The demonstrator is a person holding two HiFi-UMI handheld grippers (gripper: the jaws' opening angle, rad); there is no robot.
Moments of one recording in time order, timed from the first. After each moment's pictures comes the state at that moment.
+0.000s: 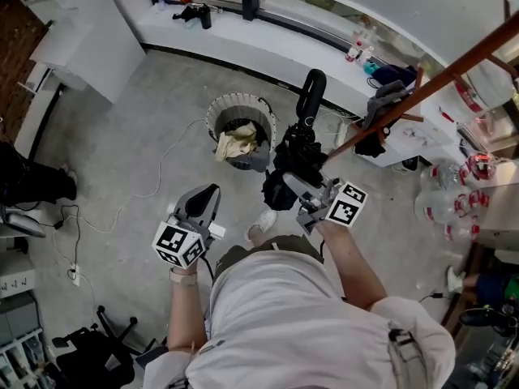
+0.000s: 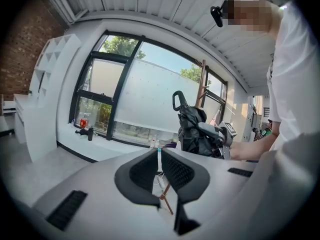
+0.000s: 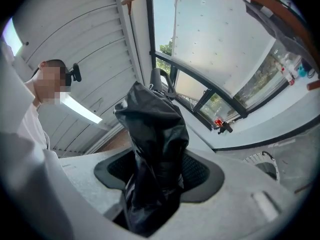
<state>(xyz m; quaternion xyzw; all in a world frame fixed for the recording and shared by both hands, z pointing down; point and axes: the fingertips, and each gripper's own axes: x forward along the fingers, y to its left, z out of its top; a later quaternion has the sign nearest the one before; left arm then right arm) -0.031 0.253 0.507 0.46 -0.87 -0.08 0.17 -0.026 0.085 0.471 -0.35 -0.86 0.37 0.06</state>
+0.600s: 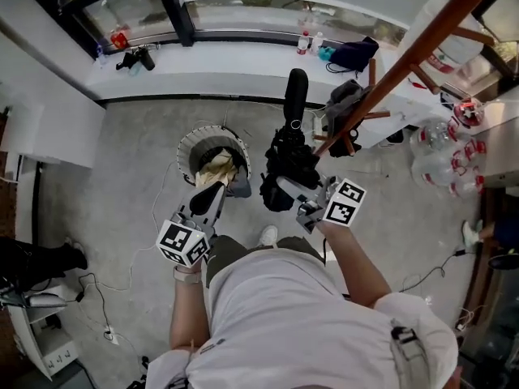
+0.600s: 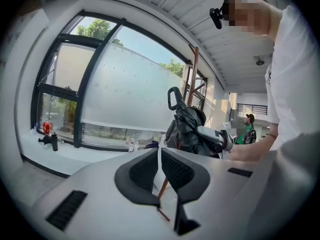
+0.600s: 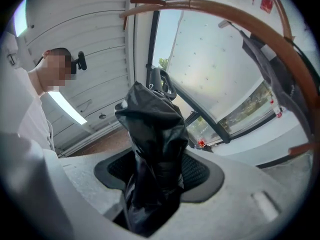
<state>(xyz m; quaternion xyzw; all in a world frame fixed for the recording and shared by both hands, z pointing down) -0.144 0.084 0.490 0.59 -0.79 -0.05 0.17 -0.094 -0.045 0.465 -0.26 -0.91 0.33 0.01</state>
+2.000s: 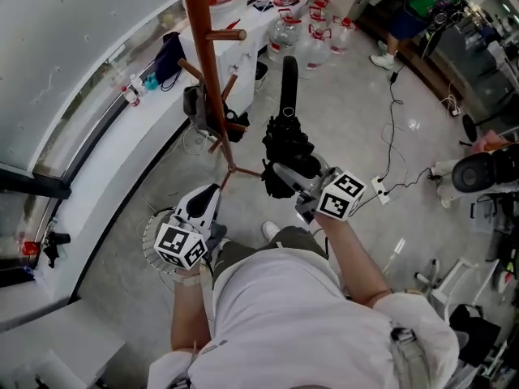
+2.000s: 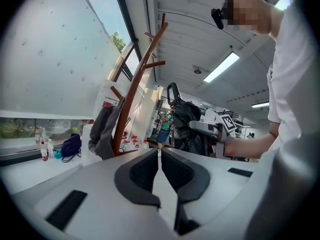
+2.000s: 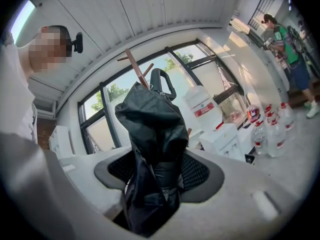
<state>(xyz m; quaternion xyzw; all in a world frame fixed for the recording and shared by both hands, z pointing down) -0.107 -0.090 0.483 0.90 -0.40 0.02 0.17 0.041 -0.146 0.439 0.30 -0.92 0.23 -0.08</state>
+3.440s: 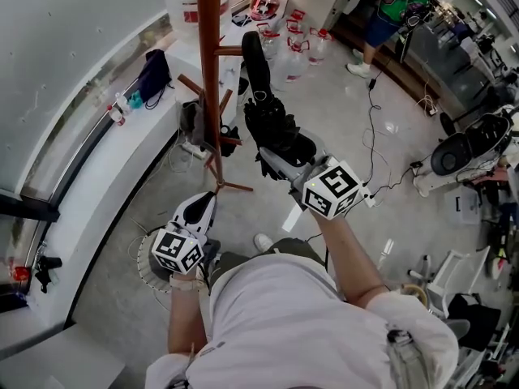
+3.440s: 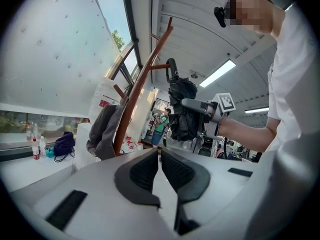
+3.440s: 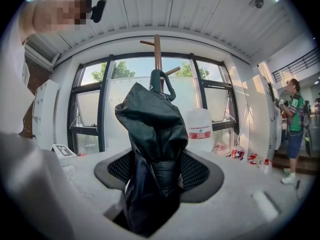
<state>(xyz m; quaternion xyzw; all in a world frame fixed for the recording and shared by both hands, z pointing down) -0.120 -0.107 0.487 0.91 -0.36 0.00 0.18 0.008 -0.182 0.360 0.39 -0.92 0.05 0.04</state>
